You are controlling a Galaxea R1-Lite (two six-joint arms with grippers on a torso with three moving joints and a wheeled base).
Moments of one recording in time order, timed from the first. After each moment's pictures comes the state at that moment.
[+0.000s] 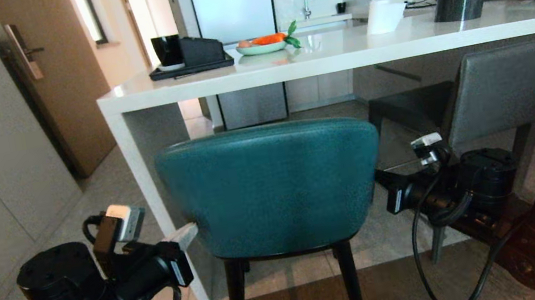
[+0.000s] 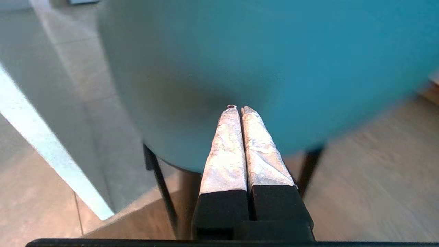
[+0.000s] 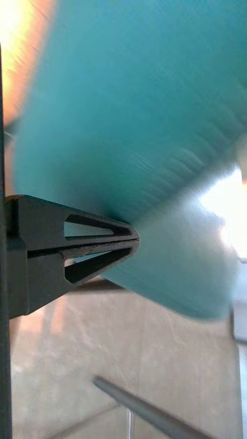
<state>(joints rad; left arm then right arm) -0.37 1.85 -0.22 -1.52 -0.12 -0.11 0.32 2.10 -0.53 -1.52 0.20 0.09</state>
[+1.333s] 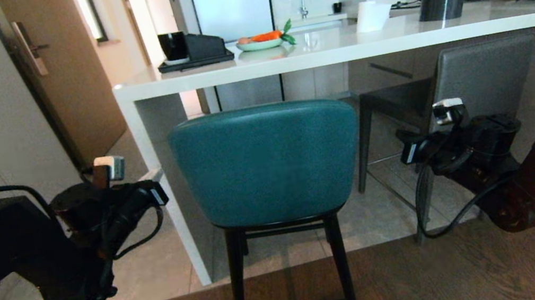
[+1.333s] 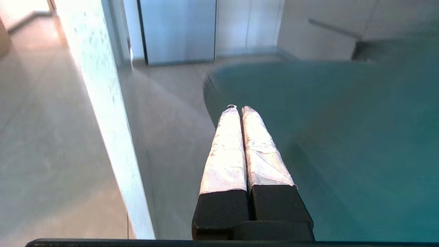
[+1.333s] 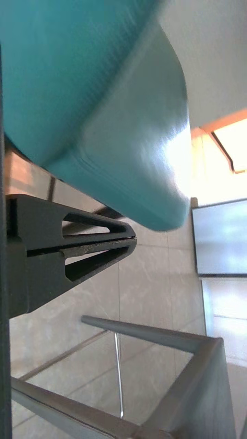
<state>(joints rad) -0.06 2.25 -0.87 -1.52 -0.22 -0.10 0.09 2.23 -0.87 -1.44 0.18 0.09</state>
